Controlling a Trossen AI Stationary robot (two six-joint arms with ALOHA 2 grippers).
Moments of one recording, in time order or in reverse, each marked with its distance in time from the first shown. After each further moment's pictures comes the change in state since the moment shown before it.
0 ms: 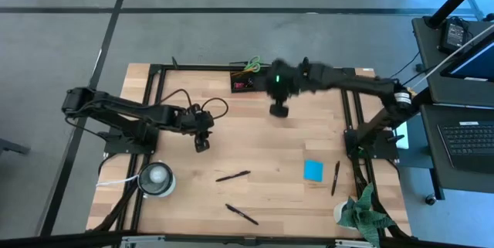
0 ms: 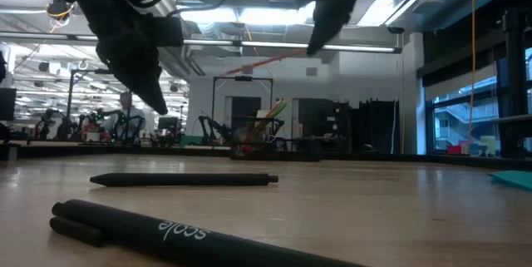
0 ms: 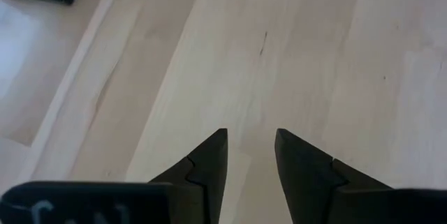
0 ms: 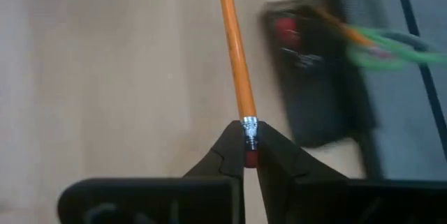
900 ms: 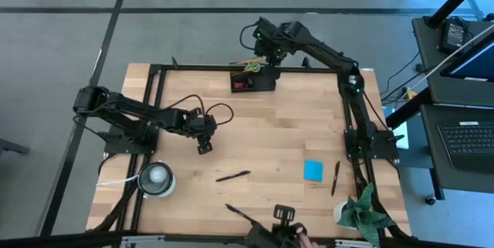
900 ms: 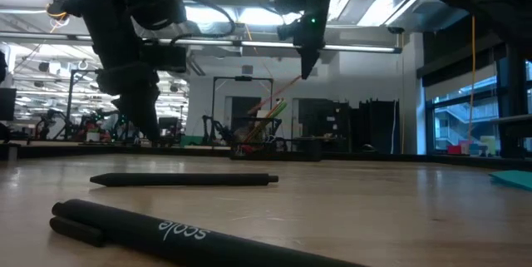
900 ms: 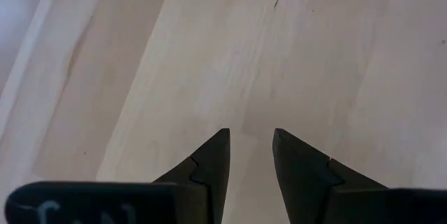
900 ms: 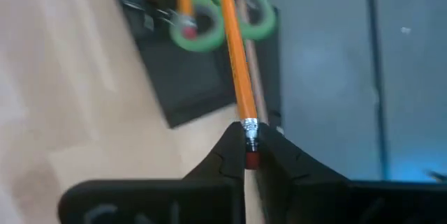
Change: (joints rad) left arm 0.000 0.150 0.002 0.006 0.001 -0.058; right arm -0.285 0.540 0.798 -0.484 0.118 -0.216
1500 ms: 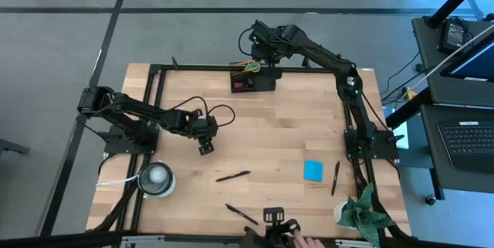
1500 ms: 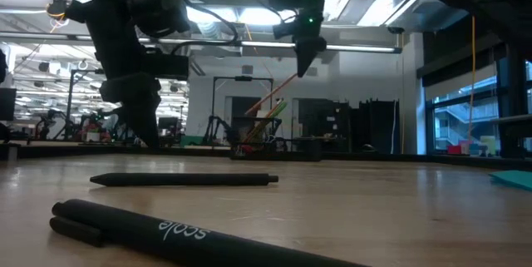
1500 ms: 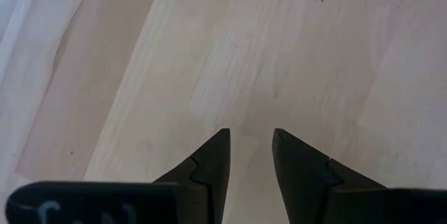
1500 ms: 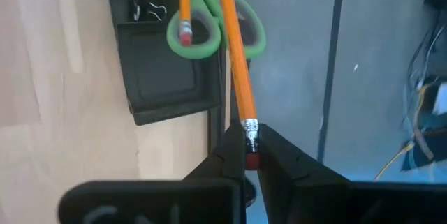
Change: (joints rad) left arm 0.000 0.053 0.000 0.025 -0.001 -0.021; right arm 0.036 0.008 0.006 0.043 0.108 -0.216
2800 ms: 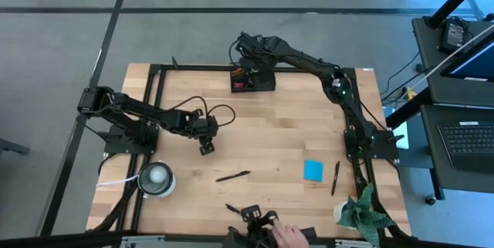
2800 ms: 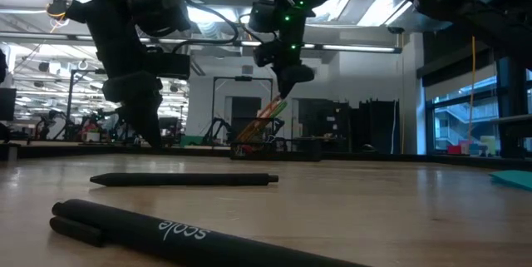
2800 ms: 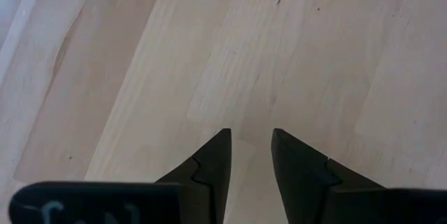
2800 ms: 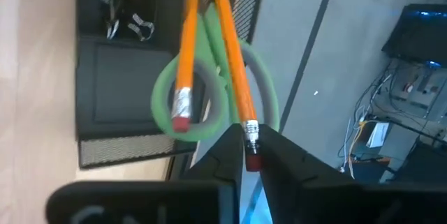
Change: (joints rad) left arm 0.000 -0.001 0.000 0.016 -0.001 0.000; right arm 0.040 0.143 0.001 0.169 0.097 -0.251
